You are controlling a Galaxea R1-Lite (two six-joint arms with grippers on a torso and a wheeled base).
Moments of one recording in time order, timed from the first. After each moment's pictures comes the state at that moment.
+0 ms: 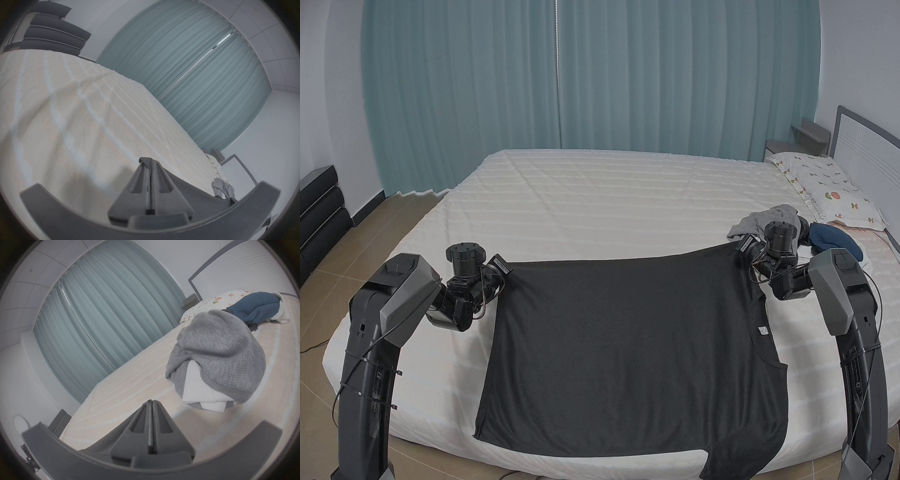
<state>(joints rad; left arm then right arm) -0.08 2.67 -1.56 -0.84 -0.04 -0.81 -0.01 2.77 -1.94 -0.64 0.00 0.61</state>
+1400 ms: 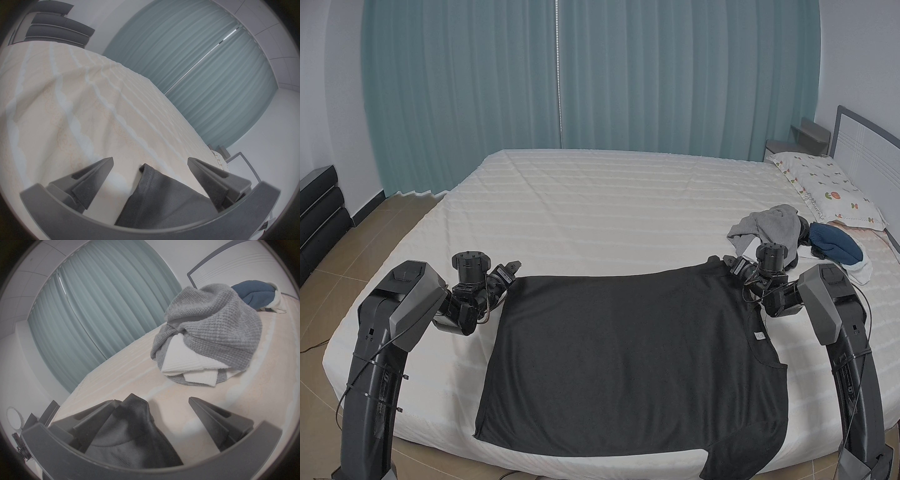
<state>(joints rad) -0.09 2.72 -1.61 -0.77 -0.03 -0.81 -0.01 2.84 -1.90 -0.64 -0.02 0.56</state>
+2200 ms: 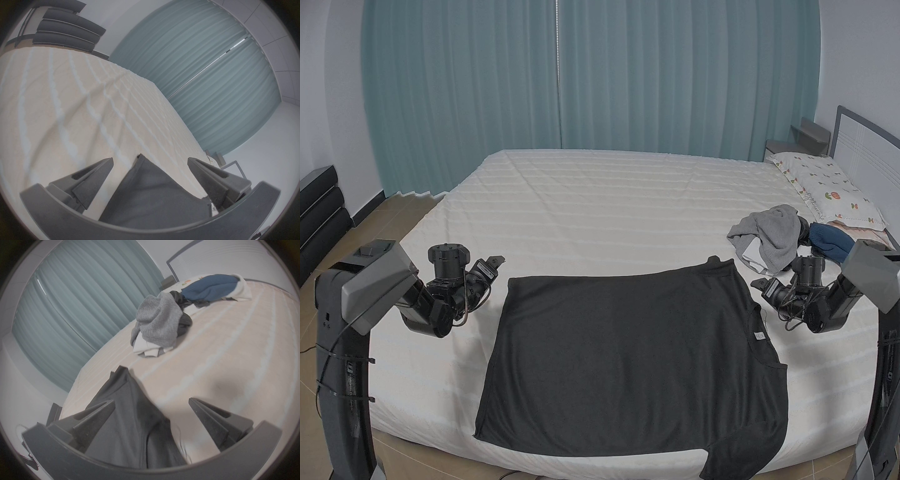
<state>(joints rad) -0.08 2.39 -1.13 -0.87 -0.03 -0.90 -0.06 2.36 -1.00 -0.82 0.07 0.66</state>
